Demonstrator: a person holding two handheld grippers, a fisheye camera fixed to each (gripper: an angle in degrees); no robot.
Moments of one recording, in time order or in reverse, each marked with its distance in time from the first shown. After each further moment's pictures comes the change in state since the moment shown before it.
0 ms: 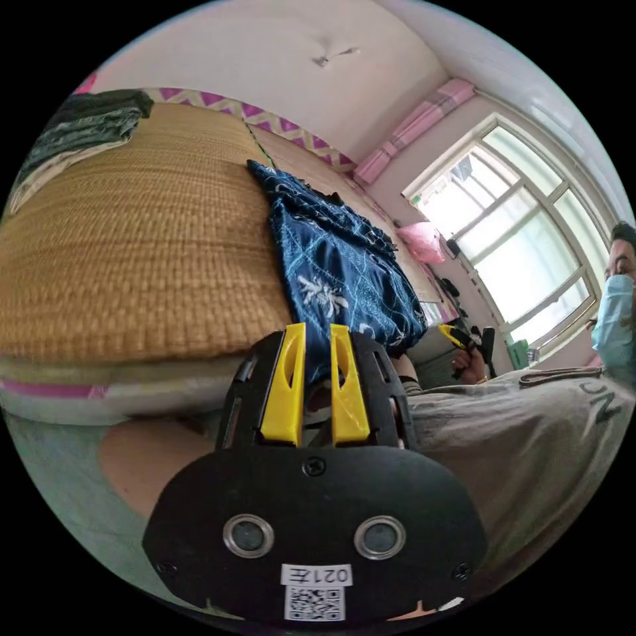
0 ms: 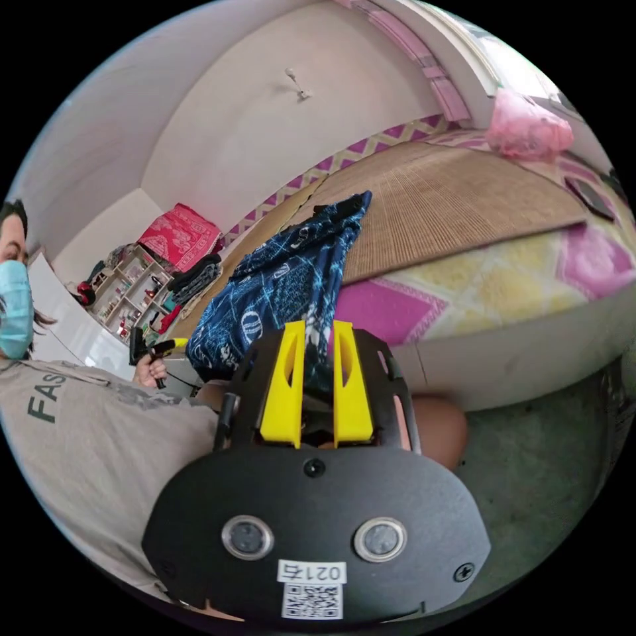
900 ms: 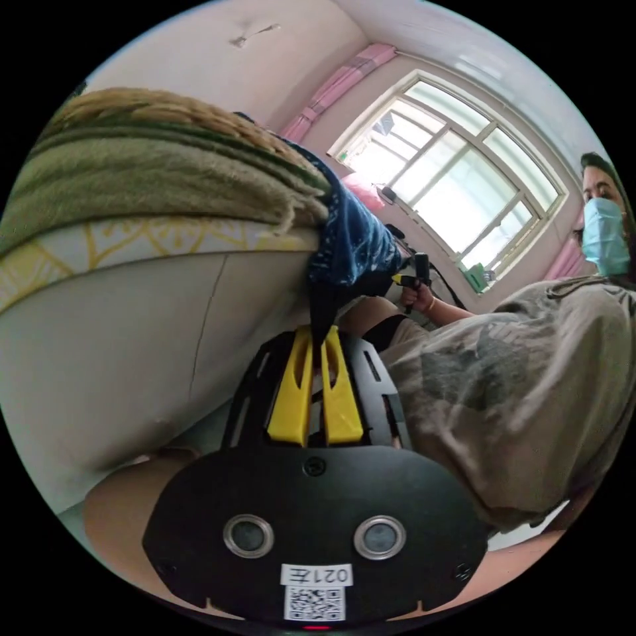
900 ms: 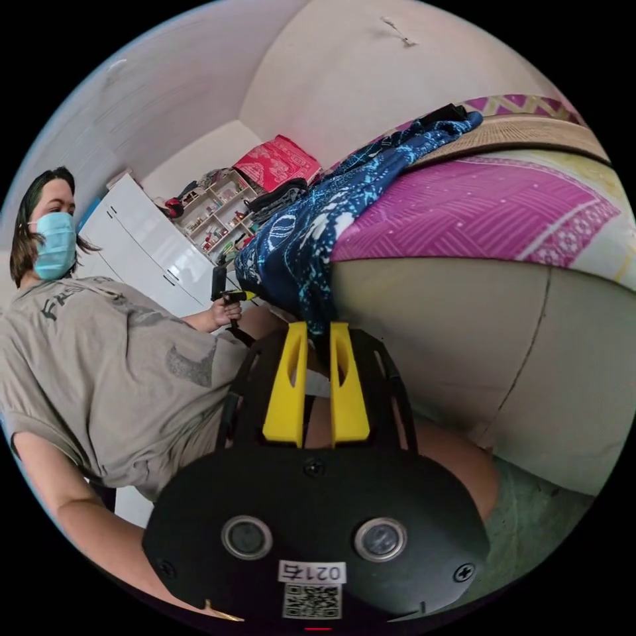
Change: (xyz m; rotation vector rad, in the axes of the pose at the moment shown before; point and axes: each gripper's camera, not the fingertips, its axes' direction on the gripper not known) left arm -0.125 0.167 0.149 -0.154 0.280 0.285; right arm -0.002 0.225 0.178 -0.259 -0.402 -0.312
